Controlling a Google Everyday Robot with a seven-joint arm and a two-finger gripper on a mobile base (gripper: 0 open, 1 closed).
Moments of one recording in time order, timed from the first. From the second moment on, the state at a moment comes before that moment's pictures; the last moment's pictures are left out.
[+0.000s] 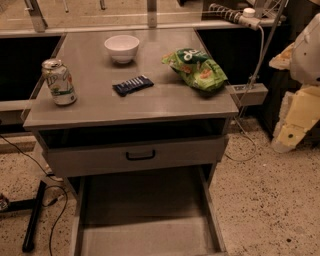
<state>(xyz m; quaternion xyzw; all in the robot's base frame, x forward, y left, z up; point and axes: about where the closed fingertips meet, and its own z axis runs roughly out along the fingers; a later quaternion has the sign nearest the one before) 0.438 -0.217 0.977 -0.60 0.78 -0.04 0.16</state>
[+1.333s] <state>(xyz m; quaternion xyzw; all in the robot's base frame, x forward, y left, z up) 0.503 -0.193 0.966 -0.65 0.71 -0.05 0.29</state>
